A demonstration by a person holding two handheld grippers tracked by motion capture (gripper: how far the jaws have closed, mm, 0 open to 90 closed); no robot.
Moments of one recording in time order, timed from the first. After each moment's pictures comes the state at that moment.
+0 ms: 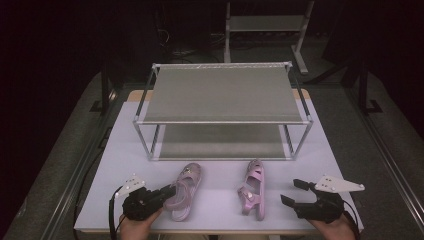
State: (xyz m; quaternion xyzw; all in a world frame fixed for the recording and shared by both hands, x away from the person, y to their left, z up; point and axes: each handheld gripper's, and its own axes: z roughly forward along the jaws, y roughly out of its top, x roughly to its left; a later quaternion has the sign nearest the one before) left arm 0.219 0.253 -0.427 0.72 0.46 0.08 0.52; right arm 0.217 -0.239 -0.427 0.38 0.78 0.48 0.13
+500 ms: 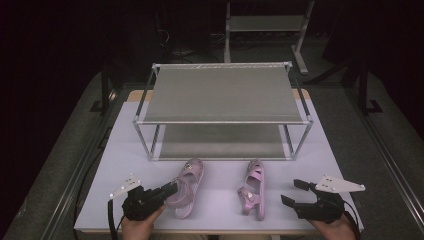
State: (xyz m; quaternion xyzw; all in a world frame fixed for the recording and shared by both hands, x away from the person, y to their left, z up) left arm 0.217 0.250 -0.421 0.68 0.47 0.06 0.57; right arm 0.216 -0.240 -0.426 0.39 0.78 0.48 0.13
